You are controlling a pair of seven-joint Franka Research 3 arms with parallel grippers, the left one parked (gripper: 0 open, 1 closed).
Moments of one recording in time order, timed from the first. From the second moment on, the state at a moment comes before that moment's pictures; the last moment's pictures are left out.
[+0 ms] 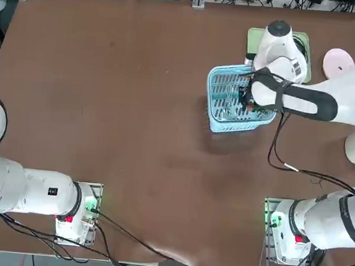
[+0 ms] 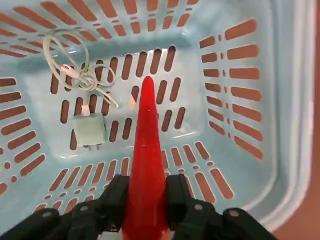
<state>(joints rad) 0.37 -0.09 0.22 -2.37 0.02 2.14 0.66</state>
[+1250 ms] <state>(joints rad) 0.10 -0.14 0.17 -2.00 0.02 1.67 0.36</state>
